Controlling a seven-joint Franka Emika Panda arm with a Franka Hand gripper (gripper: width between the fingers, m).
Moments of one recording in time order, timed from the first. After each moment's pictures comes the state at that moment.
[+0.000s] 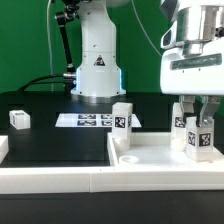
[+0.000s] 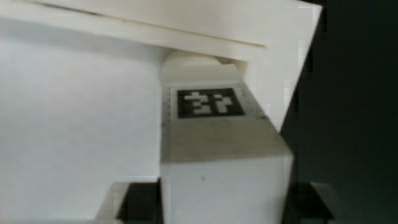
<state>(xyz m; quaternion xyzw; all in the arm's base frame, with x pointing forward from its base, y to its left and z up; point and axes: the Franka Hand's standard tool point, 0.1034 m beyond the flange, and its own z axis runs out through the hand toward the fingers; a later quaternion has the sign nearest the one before) 0.623 0.111 0.085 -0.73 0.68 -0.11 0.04</state>
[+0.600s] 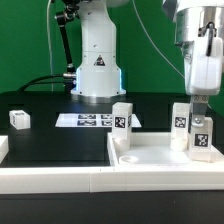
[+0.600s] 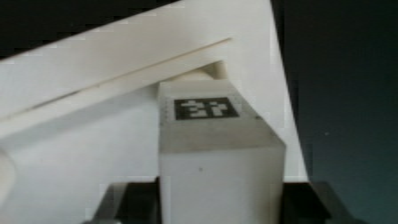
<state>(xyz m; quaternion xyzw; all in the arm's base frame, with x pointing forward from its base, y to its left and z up) 0.620 0.115 0.084 -0.55 0.83 -0.08 0.07</state>
